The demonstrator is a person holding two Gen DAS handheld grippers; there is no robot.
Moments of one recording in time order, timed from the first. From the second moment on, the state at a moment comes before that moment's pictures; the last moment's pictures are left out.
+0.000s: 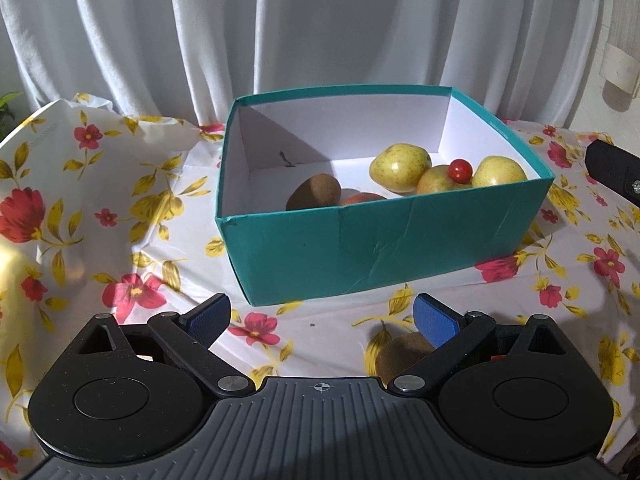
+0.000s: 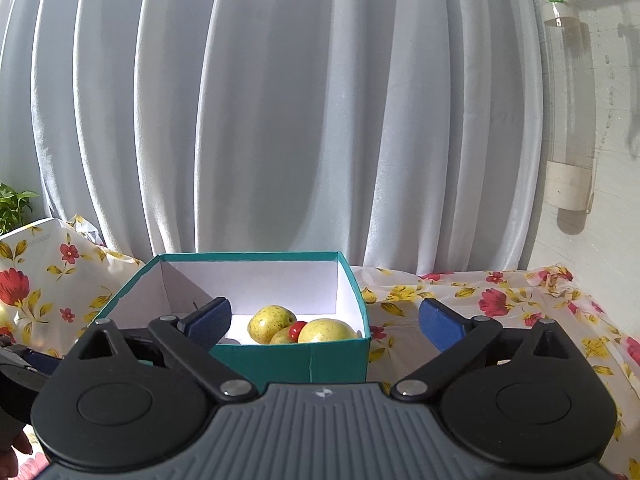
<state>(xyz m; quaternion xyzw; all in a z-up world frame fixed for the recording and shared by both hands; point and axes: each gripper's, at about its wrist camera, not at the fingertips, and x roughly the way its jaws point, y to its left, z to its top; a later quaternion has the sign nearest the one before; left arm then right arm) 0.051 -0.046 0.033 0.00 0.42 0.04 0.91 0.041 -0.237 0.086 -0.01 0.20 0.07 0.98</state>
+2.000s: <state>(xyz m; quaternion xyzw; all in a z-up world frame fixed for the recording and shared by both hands) 0.061 -0.102 -0.042 -0.02 0.44 -0.01 0.90 0.018 -0.266 0.038 -0.01 0.28 0.07 0.96</state>
